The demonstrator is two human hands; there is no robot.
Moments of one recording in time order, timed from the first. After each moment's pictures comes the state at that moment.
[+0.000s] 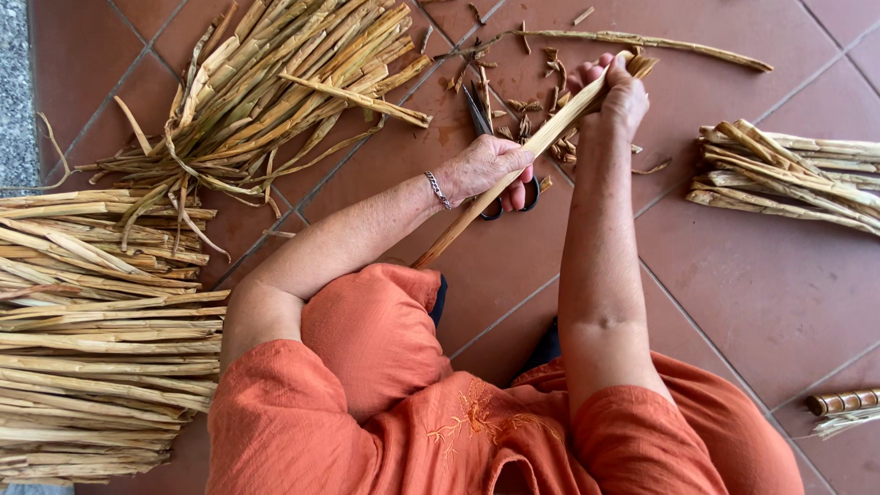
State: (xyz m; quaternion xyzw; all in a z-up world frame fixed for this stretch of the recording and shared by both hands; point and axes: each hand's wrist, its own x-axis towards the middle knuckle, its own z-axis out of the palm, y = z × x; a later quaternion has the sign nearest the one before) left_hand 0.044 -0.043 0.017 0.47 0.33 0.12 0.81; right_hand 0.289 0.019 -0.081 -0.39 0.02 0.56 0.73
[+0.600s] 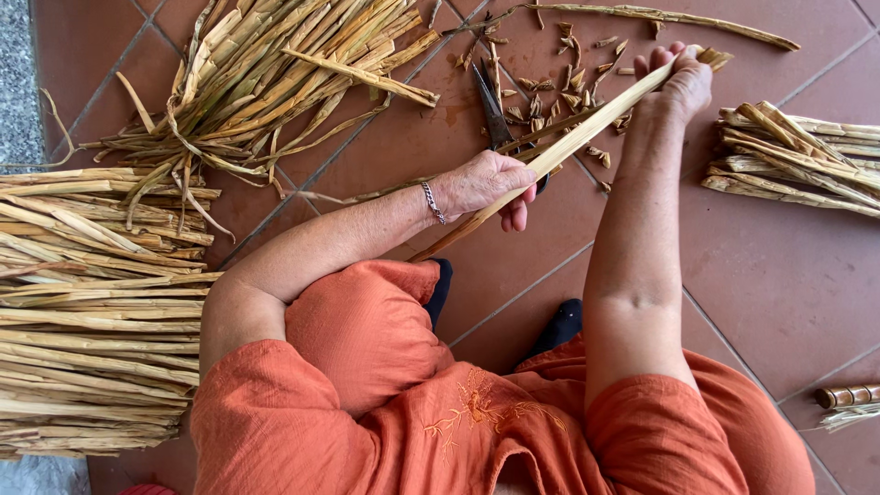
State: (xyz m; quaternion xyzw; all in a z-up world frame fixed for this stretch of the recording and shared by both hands) left_hand 0.026 -0.082 0.056 0.44 0.32 0.06 0.84; right_hand 0.353 0.015 -0.093 -0.51 0.15 0.39 0.75
